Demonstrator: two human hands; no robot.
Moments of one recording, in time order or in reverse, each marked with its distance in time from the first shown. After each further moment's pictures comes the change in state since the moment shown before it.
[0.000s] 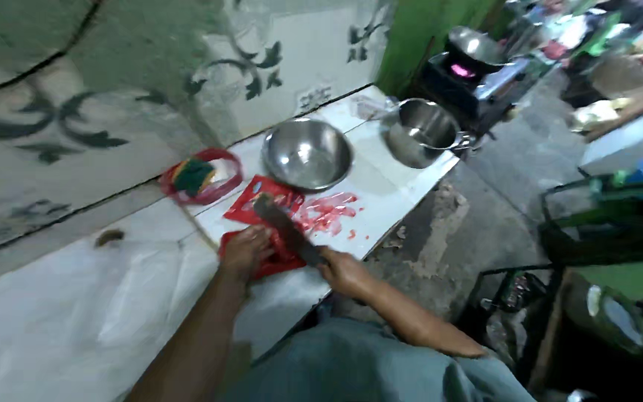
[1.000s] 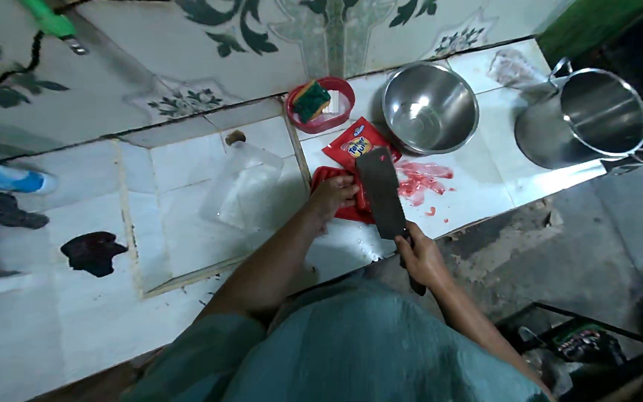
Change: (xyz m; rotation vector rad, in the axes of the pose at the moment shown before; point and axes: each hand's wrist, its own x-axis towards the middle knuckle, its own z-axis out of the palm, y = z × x) left_hand 0.012 -0.030 -0.031 -0.089 -0.063 -0.041; right_hand -0.002 0.020 0.035 0.127 0.053 0.012
